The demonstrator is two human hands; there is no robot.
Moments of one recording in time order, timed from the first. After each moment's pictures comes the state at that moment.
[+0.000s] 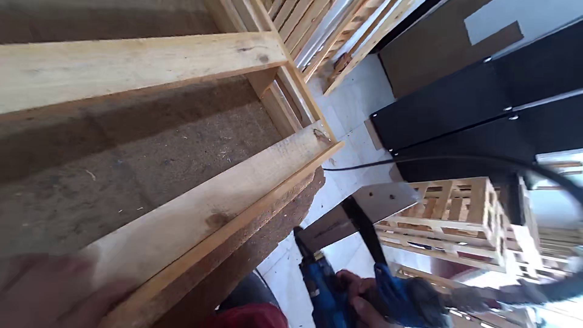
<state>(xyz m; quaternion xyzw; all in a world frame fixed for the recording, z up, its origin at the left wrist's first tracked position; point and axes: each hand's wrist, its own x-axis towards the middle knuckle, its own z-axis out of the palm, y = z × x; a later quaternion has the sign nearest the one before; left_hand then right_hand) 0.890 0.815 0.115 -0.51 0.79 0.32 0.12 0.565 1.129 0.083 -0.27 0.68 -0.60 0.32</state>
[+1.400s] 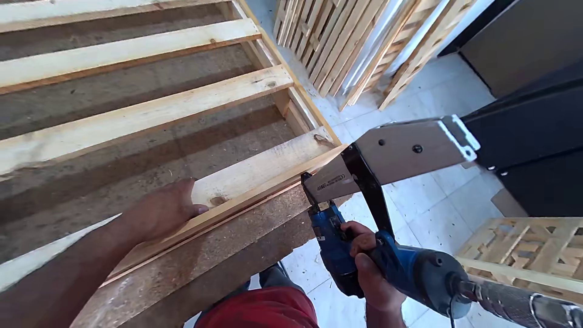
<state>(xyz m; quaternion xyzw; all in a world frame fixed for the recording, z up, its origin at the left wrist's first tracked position) 0.806 0.796 0.074 -0.53 0.78 0.26 0.20 0.461 1.073 0.056 -0.44 0.52 -0.68 0.28</state>
